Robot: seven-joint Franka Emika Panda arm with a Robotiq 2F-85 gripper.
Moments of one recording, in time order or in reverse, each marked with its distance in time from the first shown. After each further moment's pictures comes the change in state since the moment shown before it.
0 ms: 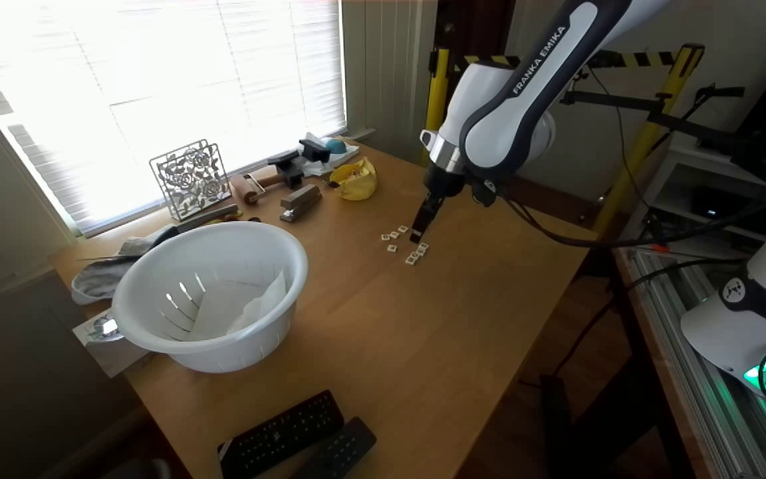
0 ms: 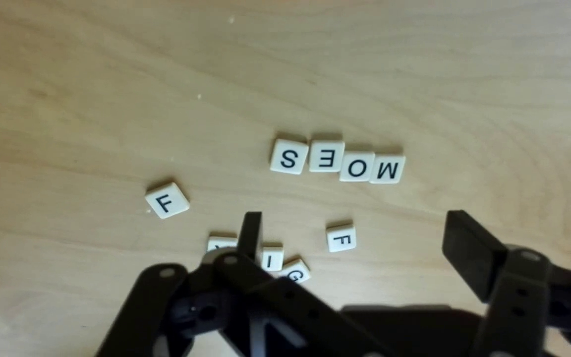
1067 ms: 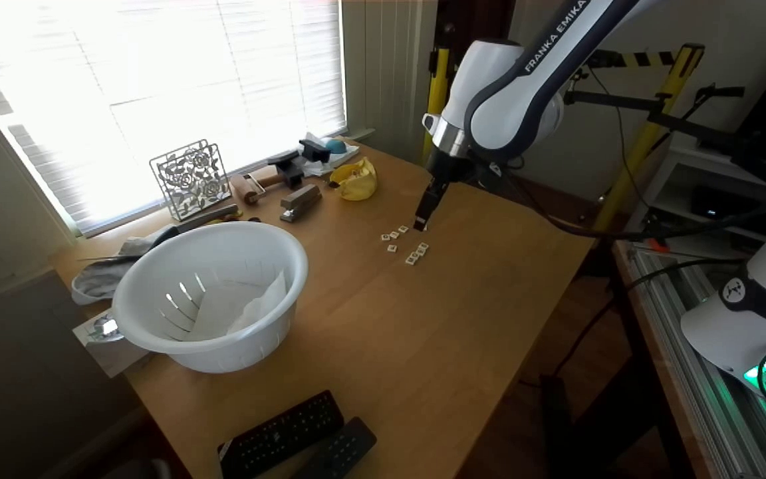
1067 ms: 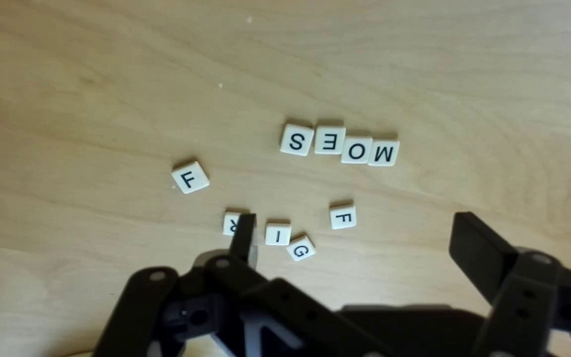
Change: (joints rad) arm 0.094 -0.097 -0.096 -0.018 0.000 -0.084 0.017
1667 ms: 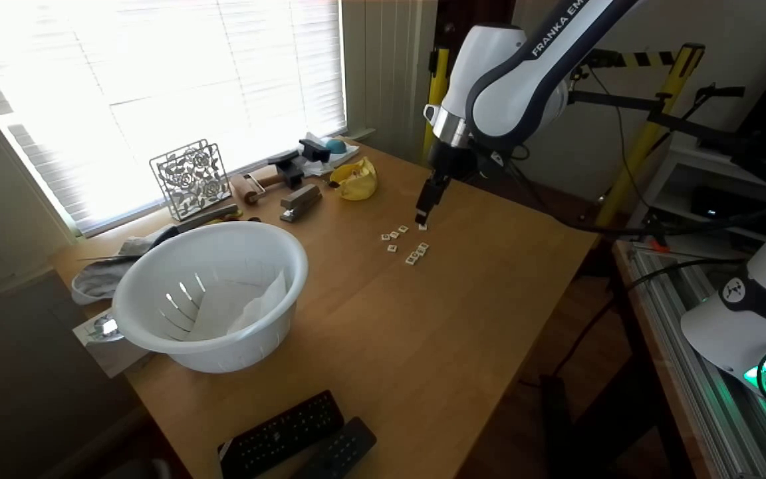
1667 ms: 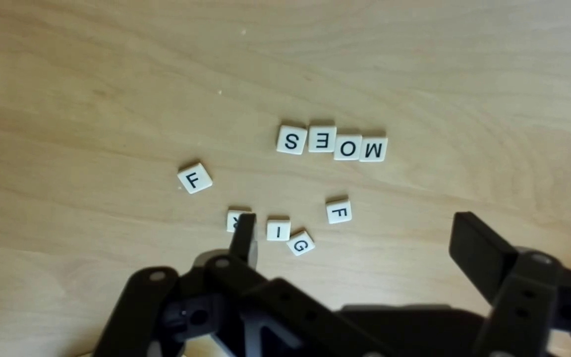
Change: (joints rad) arm 0.097 -0.054 -0.092 0.000 0.000 -0.076 0.058
